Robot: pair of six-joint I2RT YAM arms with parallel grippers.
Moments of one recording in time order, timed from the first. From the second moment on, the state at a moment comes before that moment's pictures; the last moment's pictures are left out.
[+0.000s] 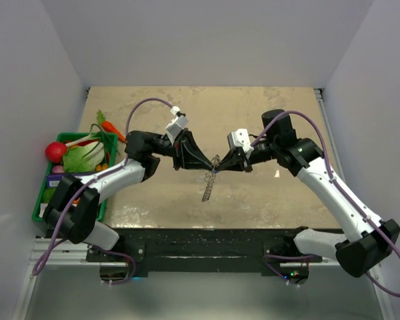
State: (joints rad) left arm -0.55 1.48 0.84 1.27 1.31 -0.93; right arm 0.50 1.19 1.21 -0.66 -1.06 -0.76
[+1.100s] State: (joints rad) left arm -0.59 1.50 1.12 0.15 1.39 0.06; right arm 0.57 1.24 1.37 -1.04 -0.84 -1.03
